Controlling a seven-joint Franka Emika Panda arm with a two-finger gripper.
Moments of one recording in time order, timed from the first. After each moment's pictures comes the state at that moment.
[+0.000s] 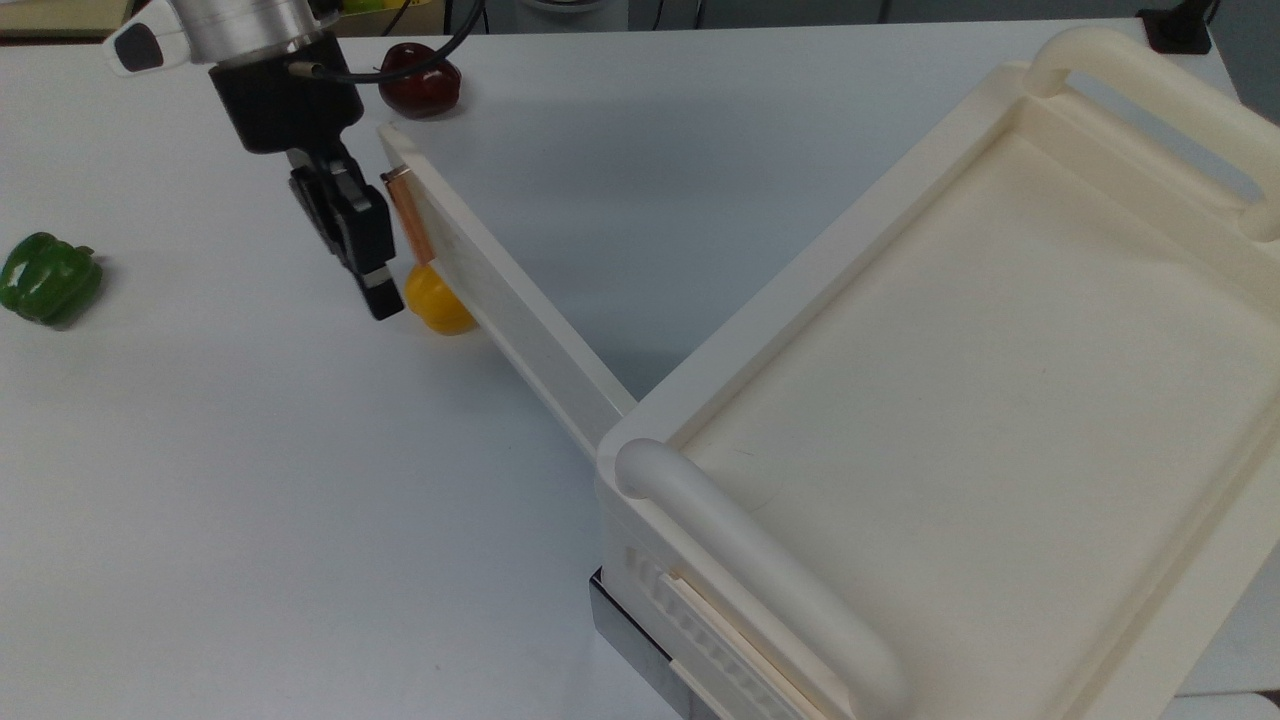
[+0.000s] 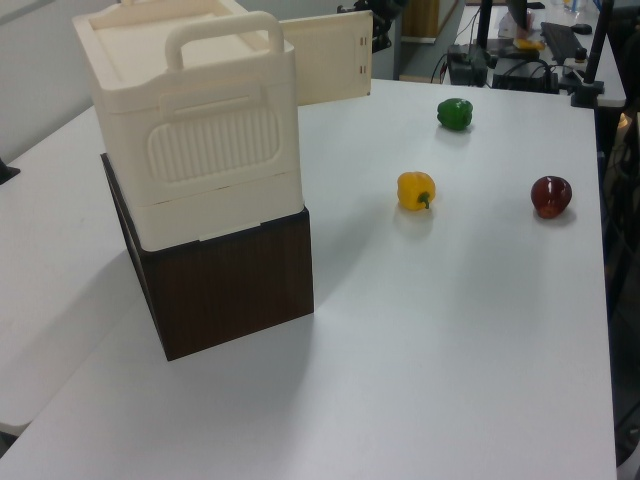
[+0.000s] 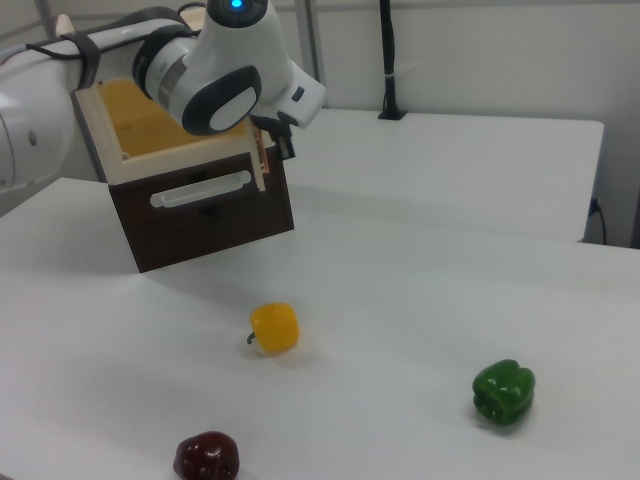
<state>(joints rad) -0.02 0.37 -0.11 -1.38 0.52 2.23 0.50</state>
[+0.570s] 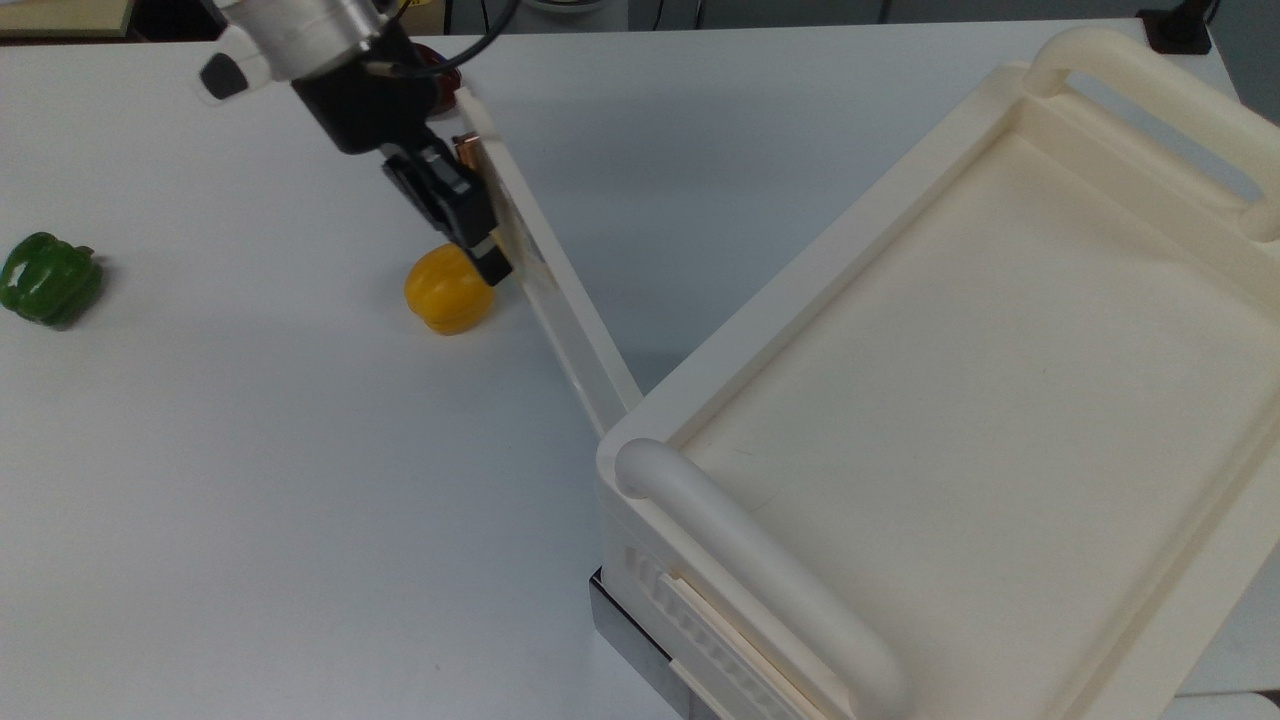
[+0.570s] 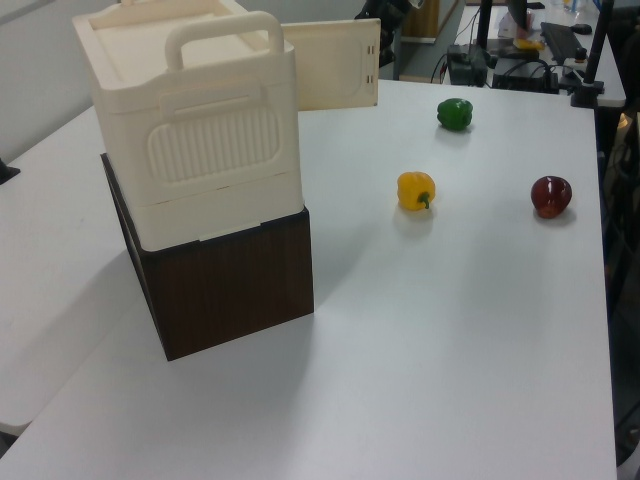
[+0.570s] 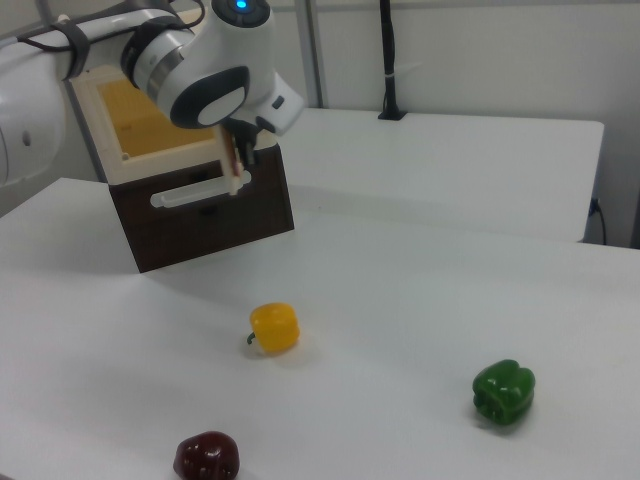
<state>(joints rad) -0.02 0.36 -0.08 -1.37 0.60 2.03 0.50</state>
